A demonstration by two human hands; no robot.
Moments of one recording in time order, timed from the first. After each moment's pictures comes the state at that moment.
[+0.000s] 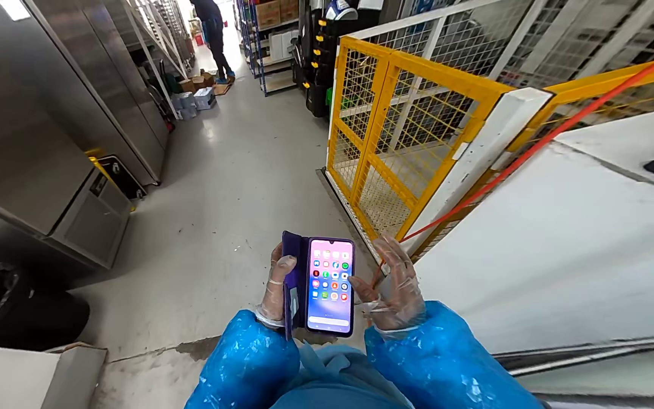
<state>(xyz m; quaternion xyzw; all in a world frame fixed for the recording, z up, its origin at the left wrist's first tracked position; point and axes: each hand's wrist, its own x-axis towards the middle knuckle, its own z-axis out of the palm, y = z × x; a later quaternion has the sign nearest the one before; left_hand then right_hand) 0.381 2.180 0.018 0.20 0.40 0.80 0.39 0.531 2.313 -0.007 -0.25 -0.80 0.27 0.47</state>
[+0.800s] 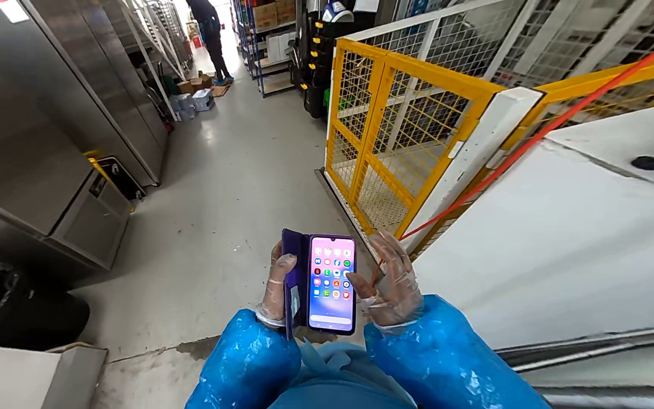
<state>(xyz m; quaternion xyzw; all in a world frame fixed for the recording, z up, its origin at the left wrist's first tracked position) 0.388 2.172 0.024 0.21 0.38 0.81 0.39 0.532 2.306 -0.002 -0.25 -0.81 0.26 0.47</state>
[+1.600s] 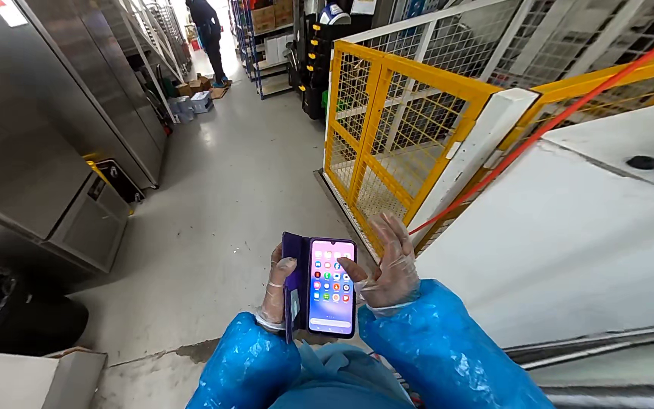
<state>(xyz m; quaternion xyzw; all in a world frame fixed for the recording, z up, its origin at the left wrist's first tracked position) 0.388 2.173 0.023 0.20 0.40 0.81 0.39 0.512 2.322 0.018 -0.25 -0.81 0.19 0.50</state>
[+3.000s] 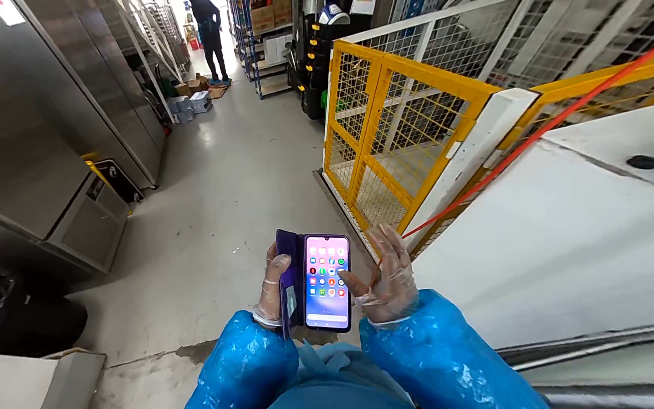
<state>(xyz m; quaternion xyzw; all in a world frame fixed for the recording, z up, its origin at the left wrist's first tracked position) 0.377 2.169 0.020 0.20 0.37 0.81 0.40 0.518 2.307 0.004 -0.25 -0.81 0.20 0.49</state>
